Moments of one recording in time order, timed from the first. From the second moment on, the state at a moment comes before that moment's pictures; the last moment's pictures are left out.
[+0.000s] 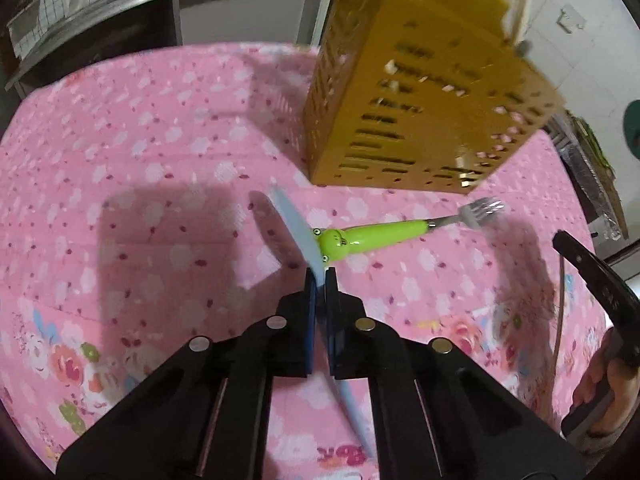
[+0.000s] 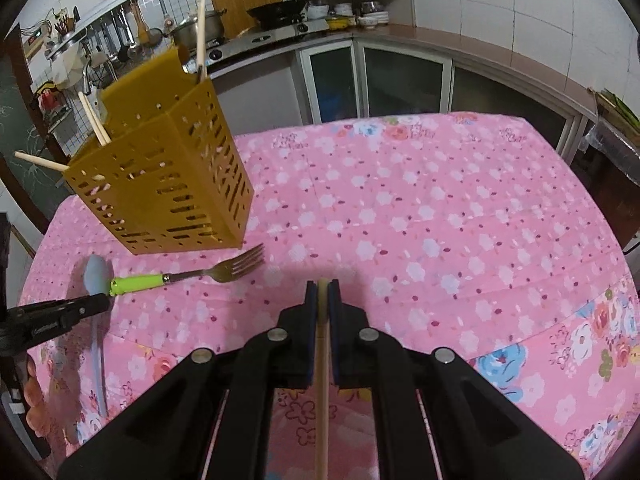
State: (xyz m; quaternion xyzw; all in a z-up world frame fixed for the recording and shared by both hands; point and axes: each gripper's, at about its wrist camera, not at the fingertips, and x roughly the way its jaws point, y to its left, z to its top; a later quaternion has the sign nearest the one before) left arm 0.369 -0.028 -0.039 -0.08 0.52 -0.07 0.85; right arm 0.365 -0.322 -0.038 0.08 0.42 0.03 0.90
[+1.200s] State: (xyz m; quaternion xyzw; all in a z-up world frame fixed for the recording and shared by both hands) left arm 0.320 -0.044 0.126 0.02 0.16 -0.10 0.98; right arm 0.323 -0.310 0.115 0.08 0.17 0.07 0.98
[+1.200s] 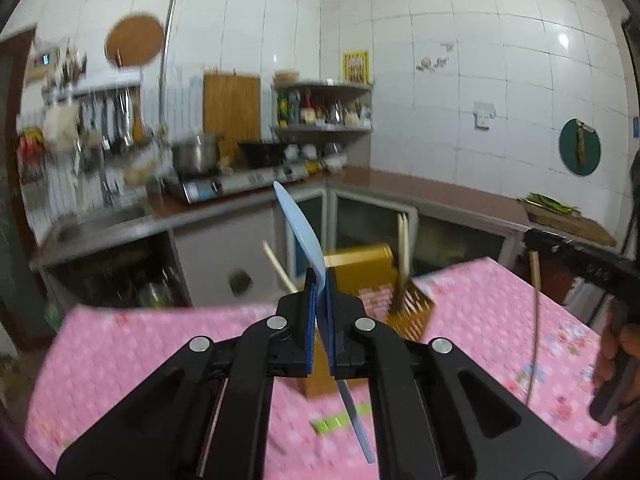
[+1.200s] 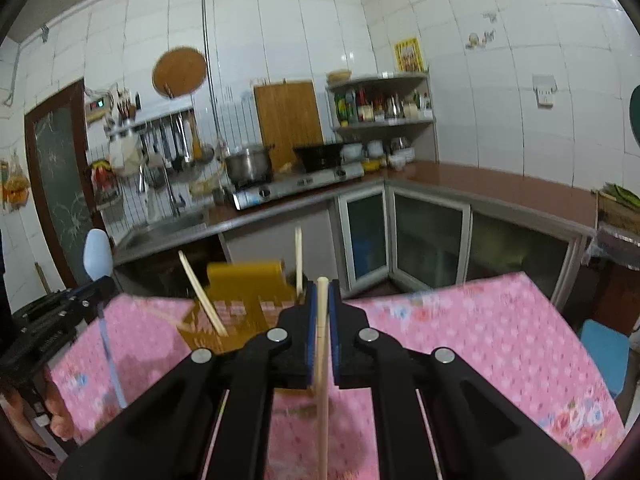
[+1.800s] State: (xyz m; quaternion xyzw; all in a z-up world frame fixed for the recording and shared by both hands) left arm 0.407 -0.083 0.139 0.06 0.04 -0.05 1.00; right arm 0.368 -0.301 0.185 0.15 -0.06 0.09 0.98
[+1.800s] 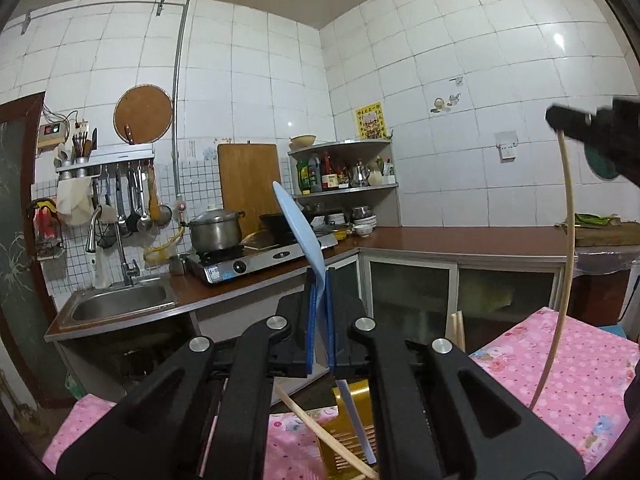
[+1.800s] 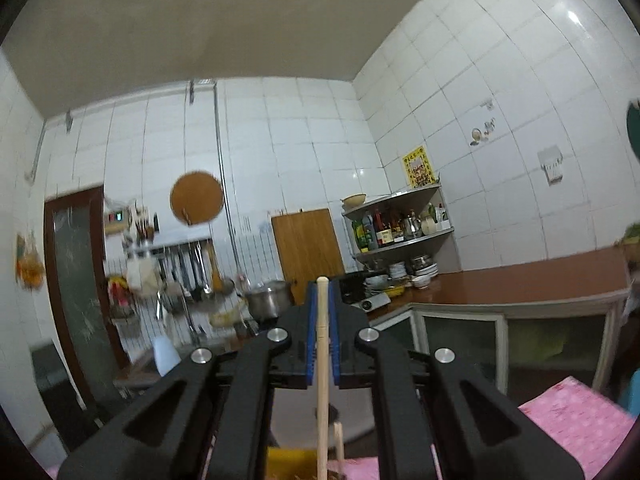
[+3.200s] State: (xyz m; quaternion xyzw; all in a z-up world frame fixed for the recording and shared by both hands) left arm 0.341 0.006 0.081 -0.01 0.24 -0.07 0.97; right arm 0.366 -0.286 0.047 0.02 0.26 0.08 0.96
